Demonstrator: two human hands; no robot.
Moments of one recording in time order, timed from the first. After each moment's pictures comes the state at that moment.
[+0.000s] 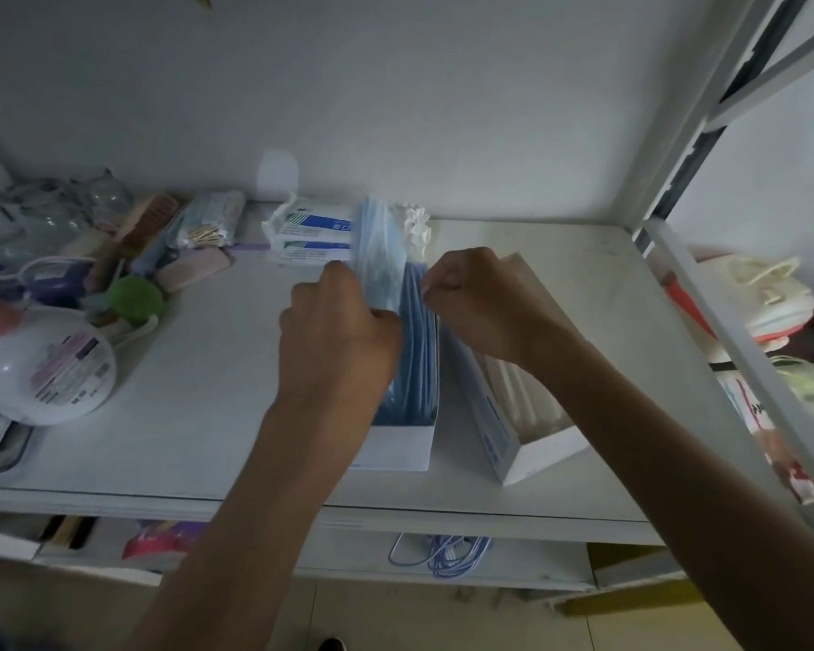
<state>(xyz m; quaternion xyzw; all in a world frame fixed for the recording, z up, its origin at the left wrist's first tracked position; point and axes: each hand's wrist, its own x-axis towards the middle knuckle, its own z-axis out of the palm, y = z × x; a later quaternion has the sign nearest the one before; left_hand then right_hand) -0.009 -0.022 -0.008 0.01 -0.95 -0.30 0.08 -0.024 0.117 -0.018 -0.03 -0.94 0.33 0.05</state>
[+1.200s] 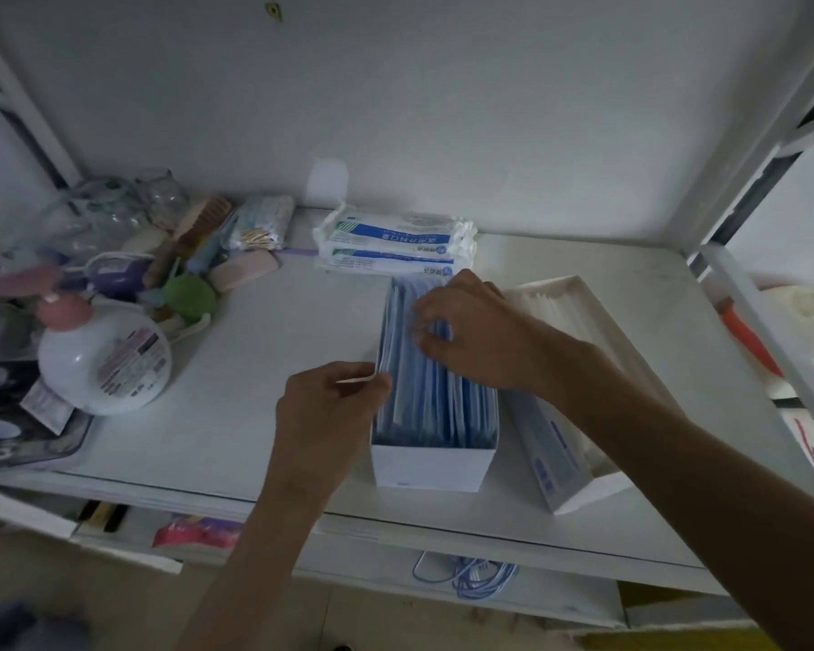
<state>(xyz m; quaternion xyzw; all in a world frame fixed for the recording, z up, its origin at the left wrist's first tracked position) -0.004 -0.085 -0.068 0.10 -0.82 -0.56 -0.04 -0.055 0.090 -0.044 0.18 -0.97 0.17 0.04</state>
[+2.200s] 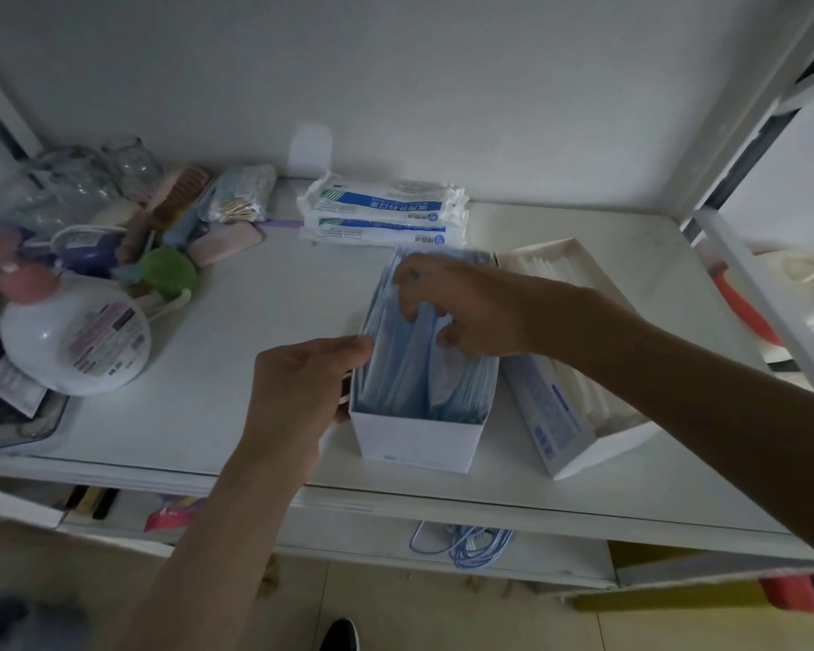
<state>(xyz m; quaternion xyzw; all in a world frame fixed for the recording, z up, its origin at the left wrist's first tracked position) -0.008 -0.096 -0.068 0.13 -0.69 -0.70 -0.12 -0.065 0.103 -0.055 0.31 -0.94 0.14 -0.05</state>
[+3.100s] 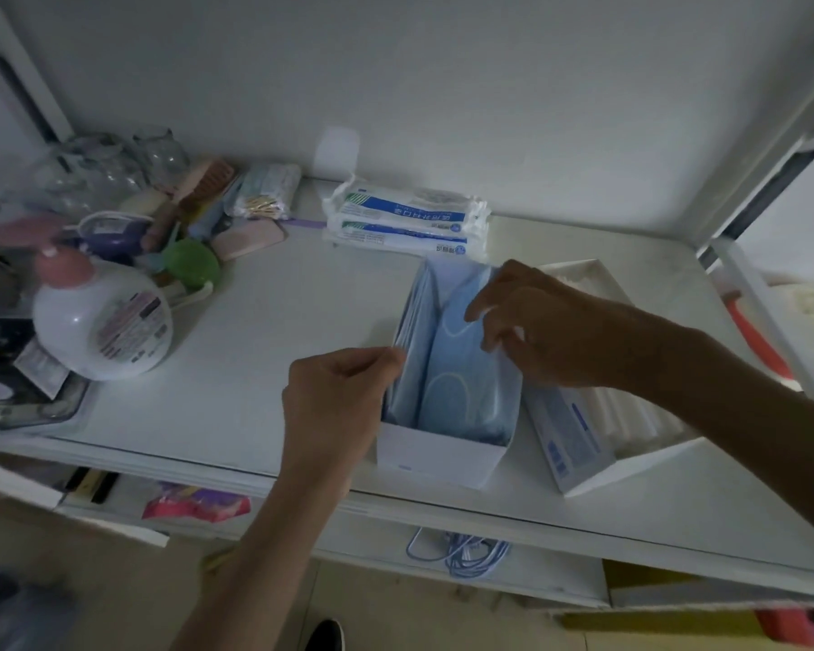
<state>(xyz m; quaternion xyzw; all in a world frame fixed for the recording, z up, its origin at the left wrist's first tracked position) -0.004 -0.091 -0.086 0.12 -0.76 -0.64 -0.01 -0.039 0.119 -0.036 0.35 -0.93 0.10 0.06</state>
